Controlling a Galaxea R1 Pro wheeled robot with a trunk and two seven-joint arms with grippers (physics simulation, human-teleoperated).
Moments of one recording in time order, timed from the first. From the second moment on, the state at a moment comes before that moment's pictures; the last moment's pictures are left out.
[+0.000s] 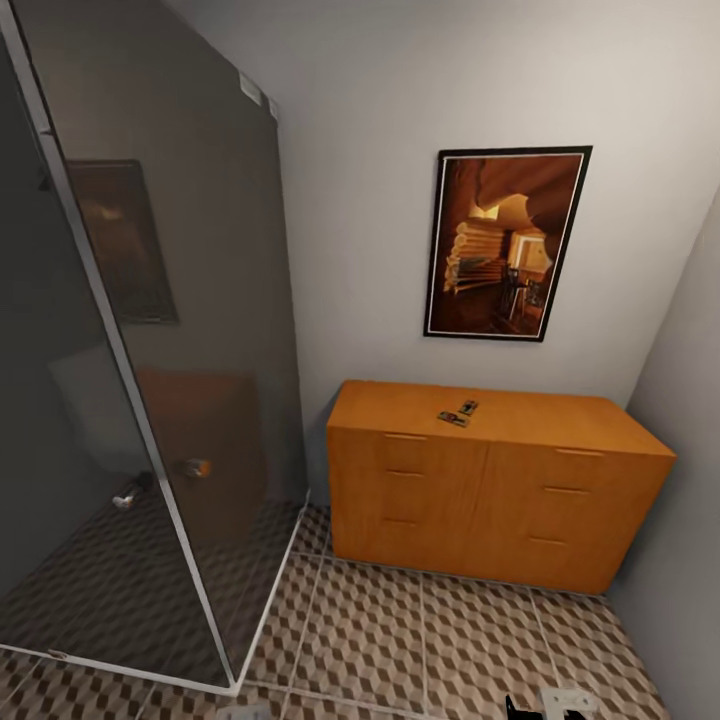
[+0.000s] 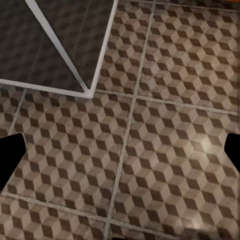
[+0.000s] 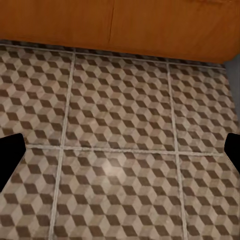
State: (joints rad) left arm -0.43 -0.07 -0.03 0.07 0.01 -0.40 0.19; right arm -0.44 -0.09 -0.31 0.06 0.30 -0.50 -0.12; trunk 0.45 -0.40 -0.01
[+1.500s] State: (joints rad) left arm -0.43 -0.07 -0.03 0.07 0.01 -0.40 0.19; right arm -0.44 -0.09 -0.31 0.06 0.30 -0.50 -0.12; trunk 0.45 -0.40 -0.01
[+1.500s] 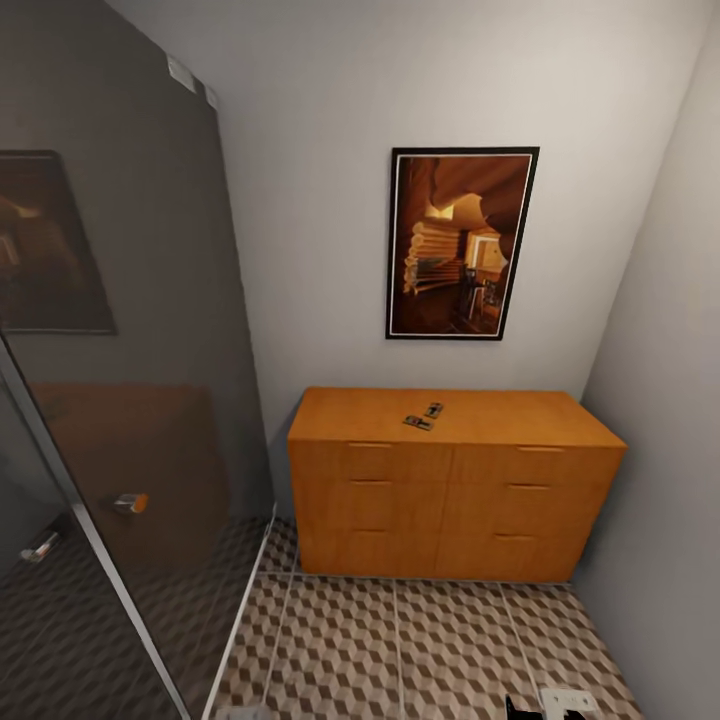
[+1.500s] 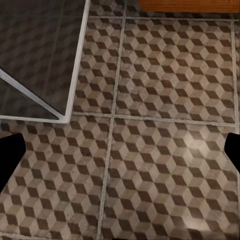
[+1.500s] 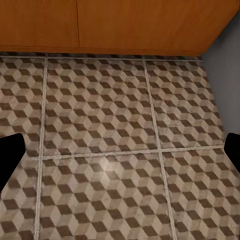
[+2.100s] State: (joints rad) left arm -0.43 -0.07 -0.03 0.07 0.01 -0.40 0.19; right arm -0.44 -0.09 -0.31 0.06 0.30 -0.50 -0.12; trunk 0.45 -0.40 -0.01
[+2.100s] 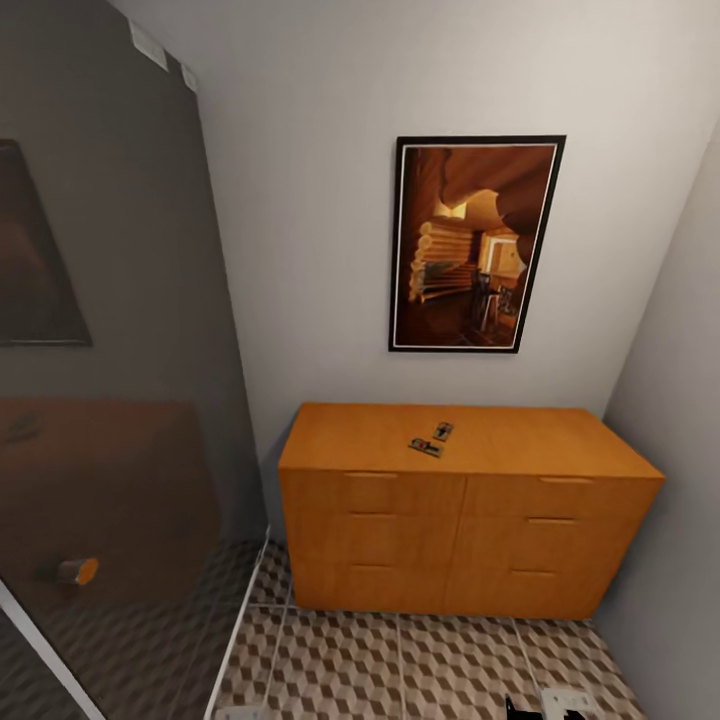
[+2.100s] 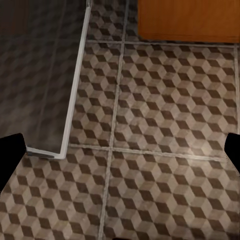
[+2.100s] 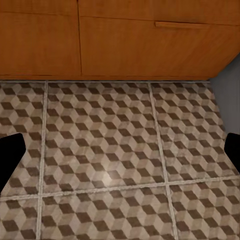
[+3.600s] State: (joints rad) left arm -0.43 -0.07 -0.03 0.07 0.01 -0.40 0.19; right arm -0.44 -0.09 -0.31 0.06 0.30 -0.50 -0.12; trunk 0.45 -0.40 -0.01
